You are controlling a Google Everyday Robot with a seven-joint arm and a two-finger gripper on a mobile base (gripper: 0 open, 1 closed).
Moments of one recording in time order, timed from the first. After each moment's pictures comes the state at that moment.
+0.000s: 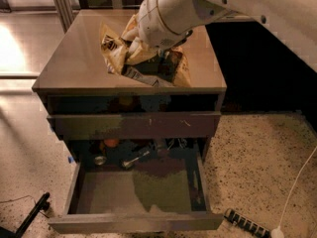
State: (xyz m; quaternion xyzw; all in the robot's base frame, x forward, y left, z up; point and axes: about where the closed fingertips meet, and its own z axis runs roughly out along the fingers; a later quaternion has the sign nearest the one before) arm 0.590 0.060 0.973 -0.75 0.50 0.01 0.43
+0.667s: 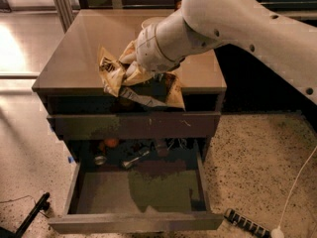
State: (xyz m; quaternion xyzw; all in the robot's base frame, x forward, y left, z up) arm 0.581 0.074 0.920 -0.74 0.51 0.06 0.43
